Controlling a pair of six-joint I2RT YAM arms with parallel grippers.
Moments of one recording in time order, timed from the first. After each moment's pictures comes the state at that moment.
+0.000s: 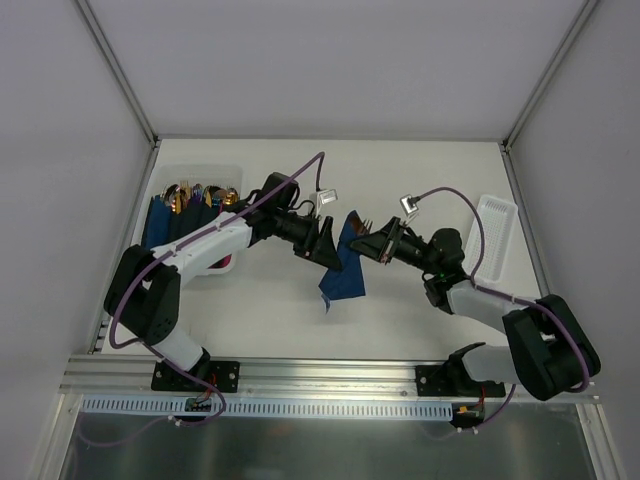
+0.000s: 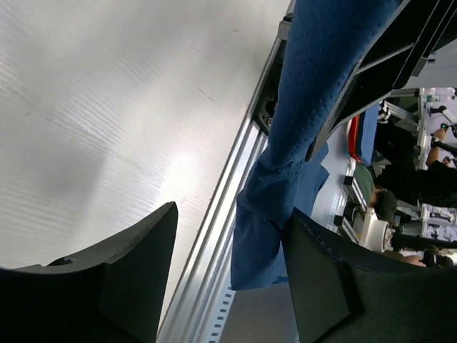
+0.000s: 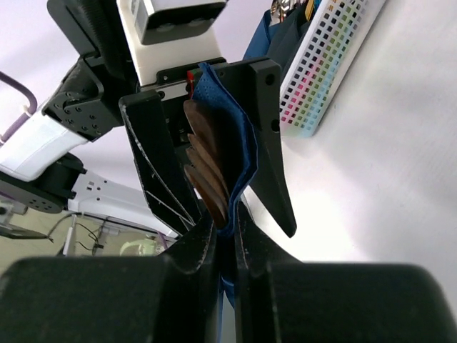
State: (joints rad) left arm -0.59 1.59 1.13 -0.37 0.94 -0.36; right arm 0.43 1.32 0.39 1.02 -0.69 1.19
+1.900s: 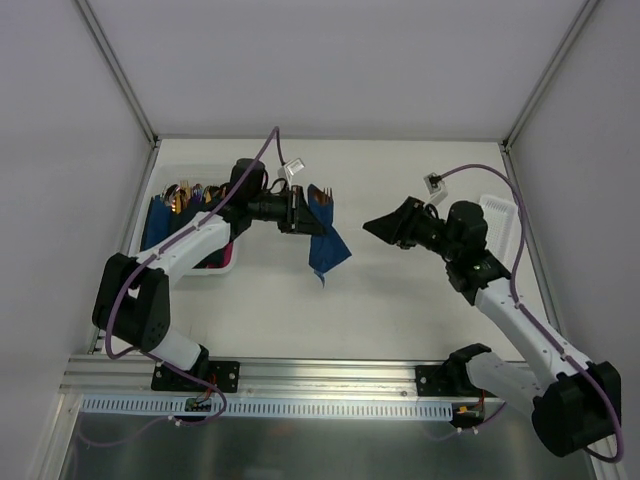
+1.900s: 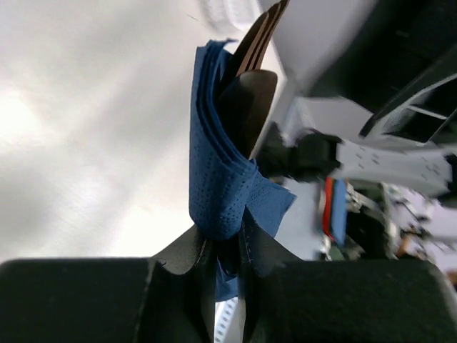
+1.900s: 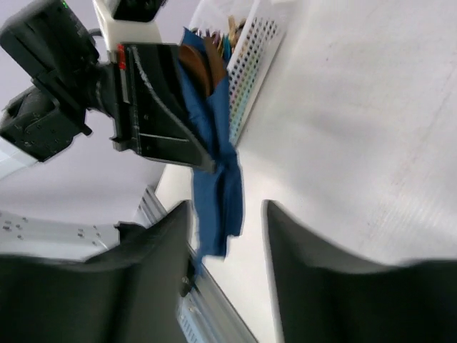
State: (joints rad) left arm -0.44 1.52 1.04 -0.05 0.97 -0.64; right arm 0.38 1.02 0.66 0.17 -0.56 0.81
